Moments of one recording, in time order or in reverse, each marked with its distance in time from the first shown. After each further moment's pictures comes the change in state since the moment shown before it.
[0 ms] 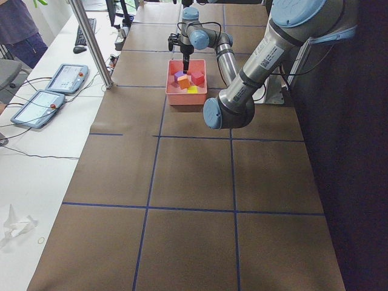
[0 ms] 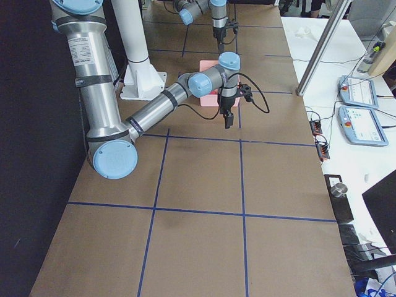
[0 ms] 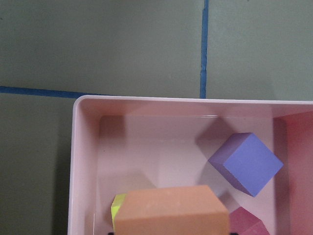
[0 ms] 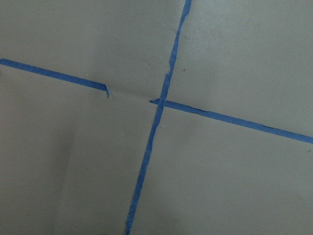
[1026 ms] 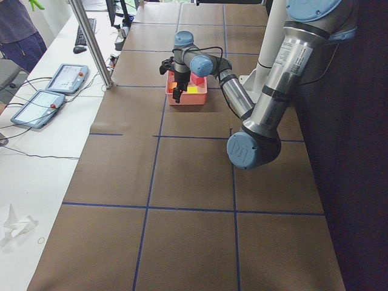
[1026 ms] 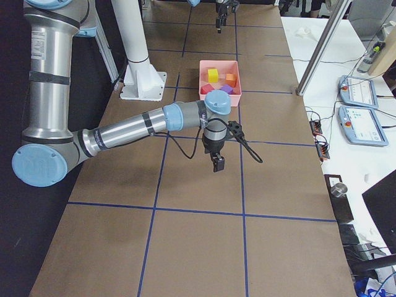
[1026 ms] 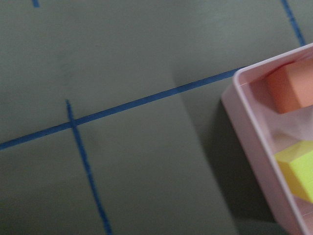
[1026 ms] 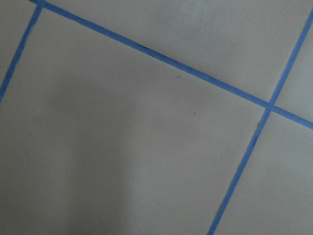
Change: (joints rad) left arm -0.328 0.509 -0.271 -0.009 -0.231 0.756; right arm 0.353 -0.321 -0.016 -0.001 0.098 -0.620
